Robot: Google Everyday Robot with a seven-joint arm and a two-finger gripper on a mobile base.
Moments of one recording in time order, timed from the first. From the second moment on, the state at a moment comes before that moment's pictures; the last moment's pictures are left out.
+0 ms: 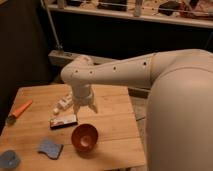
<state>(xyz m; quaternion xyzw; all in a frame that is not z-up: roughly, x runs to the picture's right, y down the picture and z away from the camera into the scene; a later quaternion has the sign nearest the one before) -0.102 0.101 0.704 -0.26 0.23 0.64 0.68</state>
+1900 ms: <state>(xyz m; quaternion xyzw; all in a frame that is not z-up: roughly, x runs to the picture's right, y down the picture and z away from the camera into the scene) -0.102 0.101 0.704 -0.26 0.23 0.64 0.68</state>
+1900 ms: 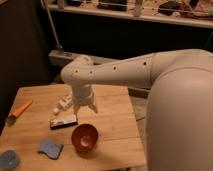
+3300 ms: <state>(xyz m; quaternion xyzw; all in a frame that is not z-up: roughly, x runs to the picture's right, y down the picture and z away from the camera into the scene) -0.135 0.082 0.723 -0.25 0.22 0.60 0.73</state>
